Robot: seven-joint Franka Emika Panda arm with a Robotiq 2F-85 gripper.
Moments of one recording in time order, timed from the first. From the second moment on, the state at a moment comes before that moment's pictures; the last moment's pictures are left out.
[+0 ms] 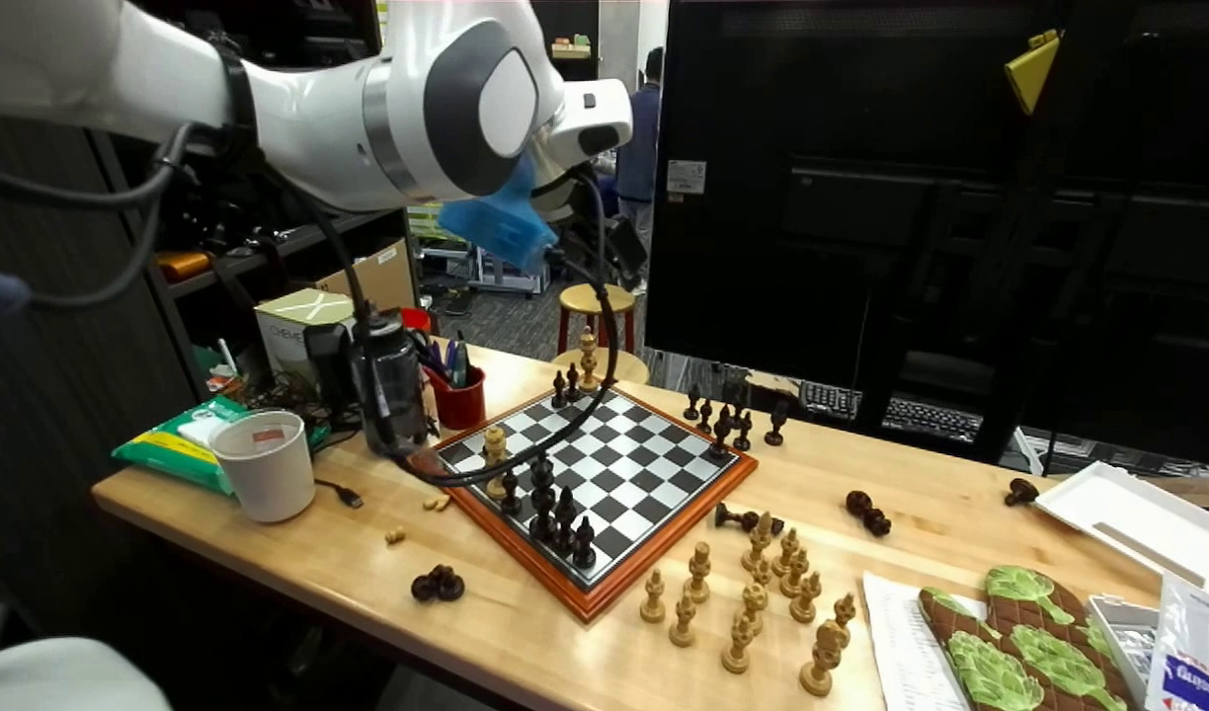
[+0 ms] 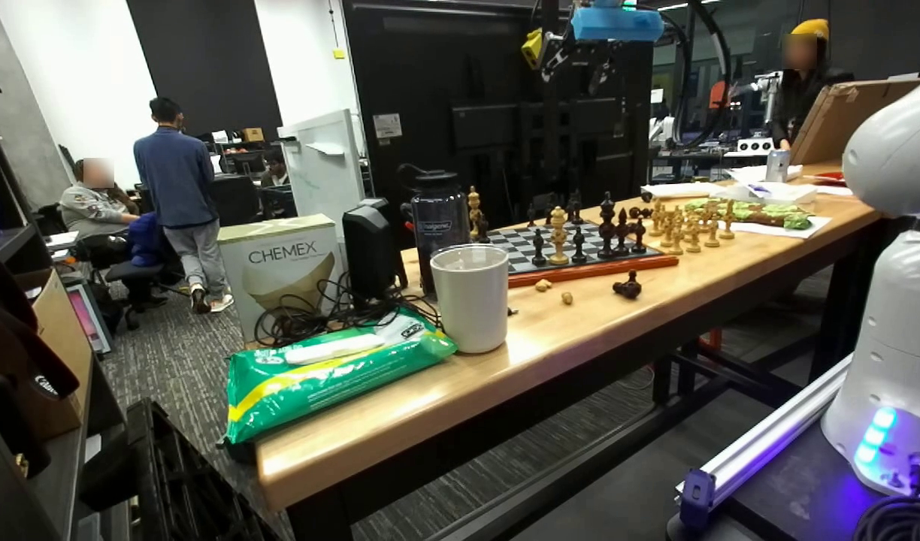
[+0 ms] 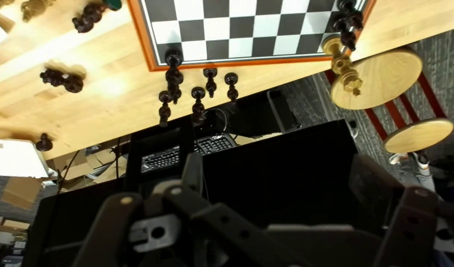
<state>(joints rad) -0.27 -0.51 0.25 -2.37 -0.08 2.51 0.46</state>
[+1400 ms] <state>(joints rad) -0.07 -0.47 0.08 -2.06 0.01 1.60 0.31</state>
